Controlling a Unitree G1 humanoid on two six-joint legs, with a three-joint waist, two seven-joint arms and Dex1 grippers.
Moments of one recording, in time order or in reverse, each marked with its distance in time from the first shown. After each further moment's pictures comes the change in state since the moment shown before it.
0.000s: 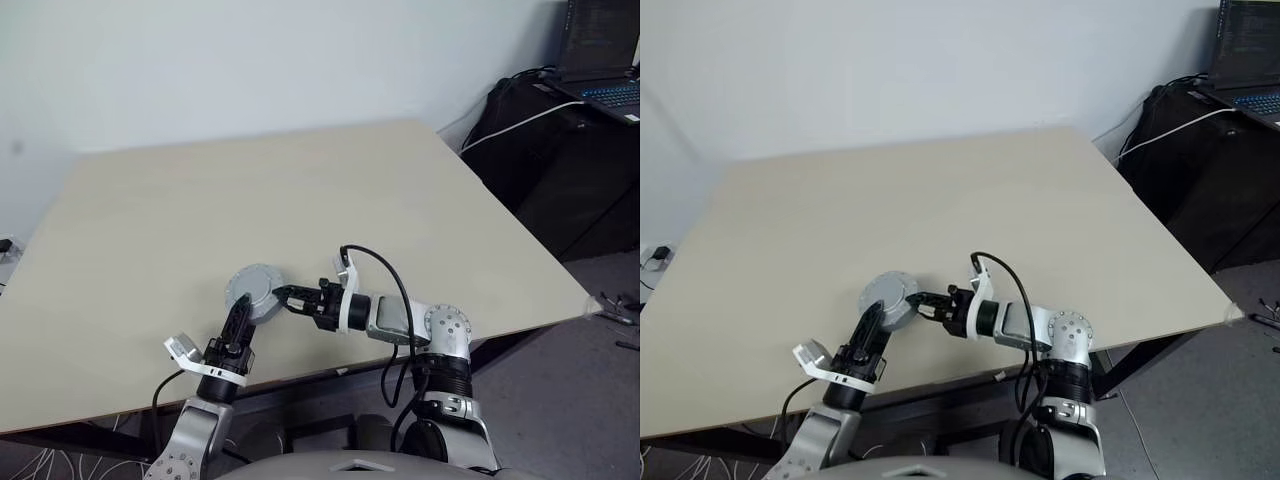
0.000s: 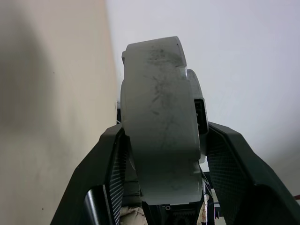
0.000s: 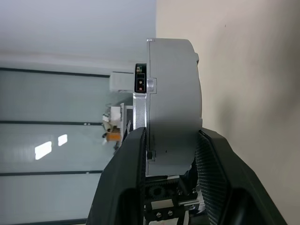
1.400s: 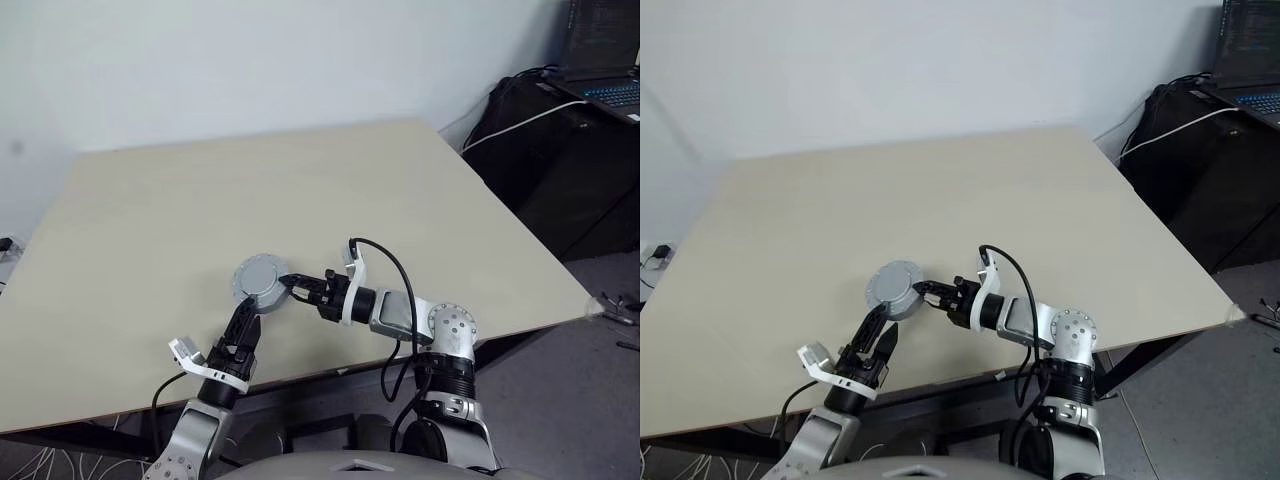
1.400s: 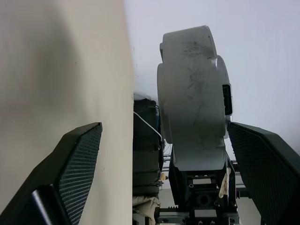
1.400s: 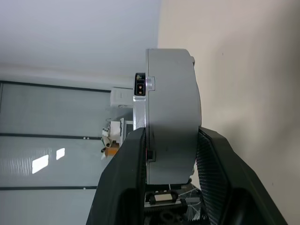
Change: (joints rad) left arm 0.011 -0.007 0.034 -0.004 0.067 0.064 0.024; right arm -0.004 0.013 -0.044 -0.020 -0.015 -0.013 0.015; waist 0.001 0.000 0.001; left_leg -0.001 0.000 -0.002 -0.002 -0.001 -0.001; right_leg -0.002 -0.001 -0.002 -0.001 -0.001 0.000
